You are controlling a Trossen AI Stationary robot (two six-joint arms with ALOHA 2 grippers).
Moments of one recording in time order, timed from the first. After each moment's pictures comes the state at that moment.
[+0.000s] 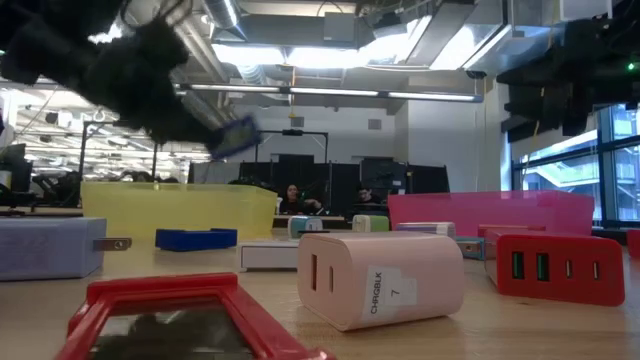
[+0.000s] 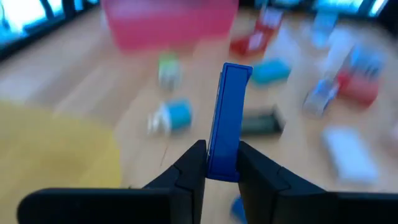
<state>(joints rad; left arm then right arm) -0.23 1.11 0.29 0.40 -0.41 -0.27 0.28 0.01 0.02 0.15 0.89 0.15</state>
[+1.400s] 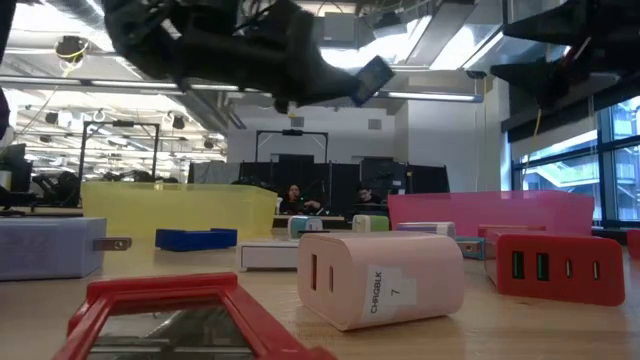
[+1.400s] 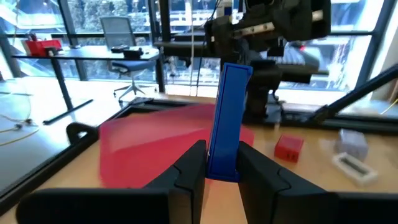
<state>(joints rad) 0.01 1.67 0.73 0.89 -0.24 -0.02 0.28 0.20 0.12 0.24 0.55 0.15</state>
